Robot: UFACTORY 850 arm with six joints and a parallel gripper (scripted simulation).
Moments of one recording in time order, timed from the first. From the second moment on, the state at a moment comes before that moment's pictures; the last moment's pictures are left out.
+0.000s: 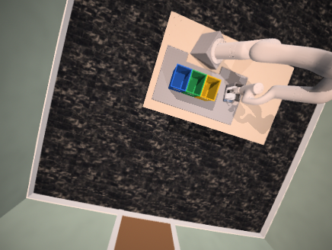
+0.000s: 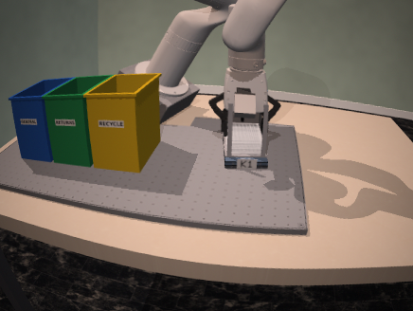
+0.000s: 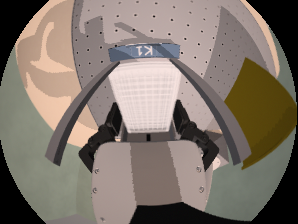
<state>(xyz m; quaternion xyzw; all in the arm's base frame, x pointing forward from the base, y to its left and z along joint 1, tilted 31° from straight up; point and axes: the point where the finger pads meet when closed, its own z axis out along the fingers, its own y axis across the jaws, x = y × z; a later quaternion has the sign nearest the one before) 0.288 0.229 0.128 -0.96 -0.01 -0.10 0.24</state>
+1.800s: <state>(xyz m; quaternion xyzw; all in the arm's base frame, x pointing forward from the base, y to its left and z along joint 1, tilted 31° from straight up) 0.283 0.216 0.150 -0.96 -0.01 -0.10 0.24</state>
